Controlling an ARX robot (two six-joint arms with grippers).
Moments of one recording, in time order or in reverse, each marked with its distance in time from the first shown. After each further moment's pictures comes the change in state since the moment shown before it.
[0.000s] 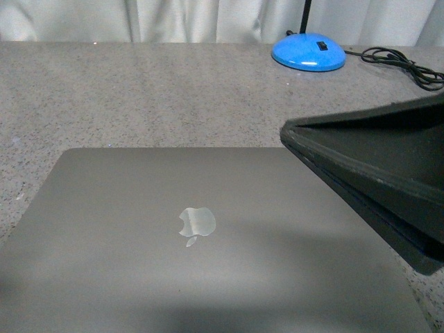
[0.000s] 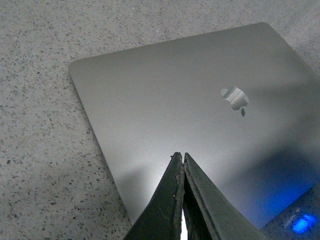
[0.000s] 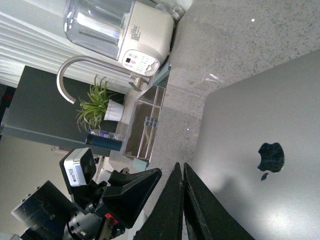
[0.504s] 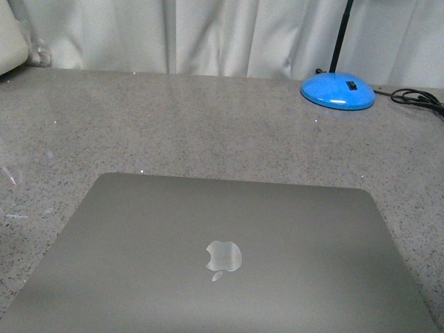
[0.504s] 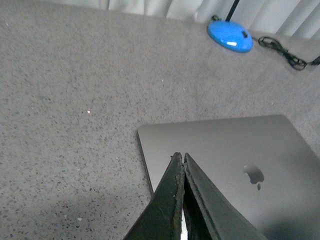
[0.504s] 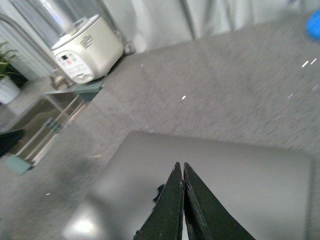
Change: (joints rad) left arm 0.216 -0.188 0.082 -0.035 0.023 -0.159; right arm -0.085 -0.474 0.082 -0.586 0.283 -0.710
